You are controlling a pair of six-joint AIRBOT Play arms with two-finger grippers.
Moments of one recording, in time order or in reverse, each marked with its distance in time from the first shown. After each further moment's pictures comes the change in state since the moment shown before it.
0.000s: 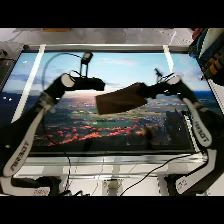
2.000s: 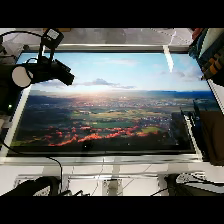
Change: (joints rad) left arm 0.078 0.319 0.000 0.430 -0.179 -0.001; right arm -0.728 0.398 -0.049 -0.728 0.359 0.536
